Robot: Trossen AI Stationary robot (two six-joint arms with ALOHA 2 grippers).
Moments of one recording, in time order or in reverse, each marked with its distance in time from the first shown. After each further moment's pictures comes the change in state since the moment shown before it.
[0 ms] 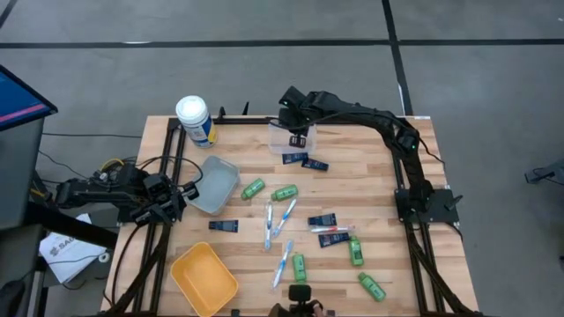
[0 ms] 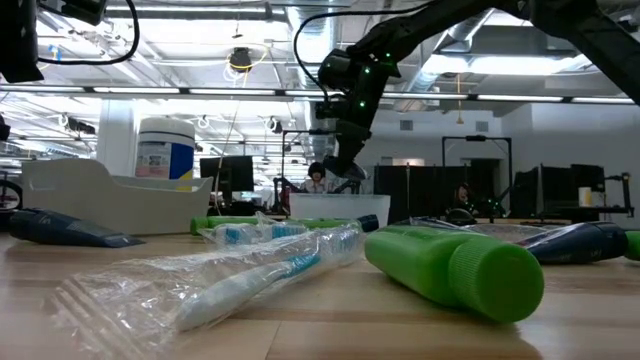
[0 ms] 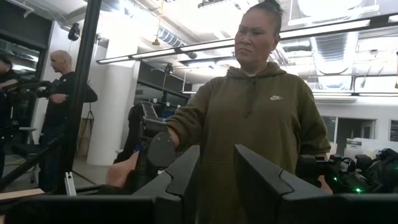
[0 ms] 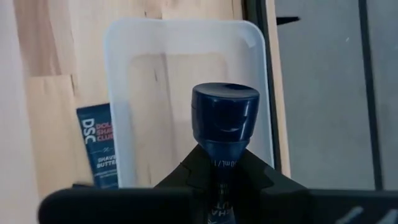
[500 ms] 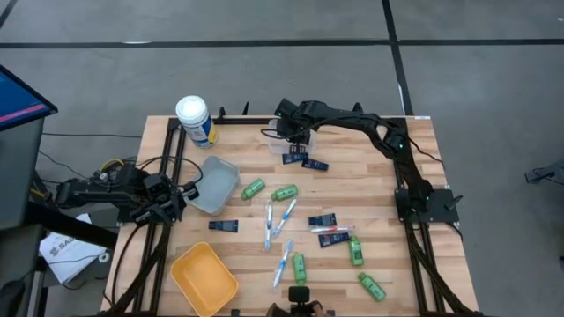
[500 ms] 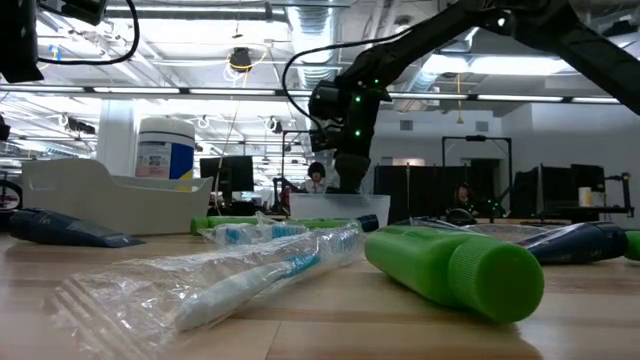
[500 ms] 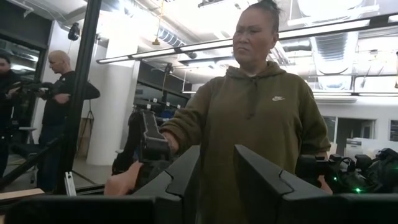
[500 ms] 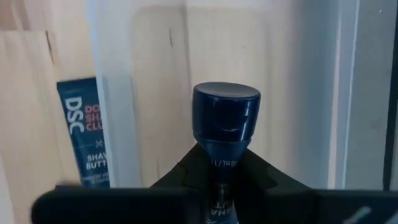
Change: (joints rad) left arm 0.000 0.000 0.000 0.000 0.000 0.000; right arm 0.014 0.111 -0.001 -0.024 0.032 -0.004
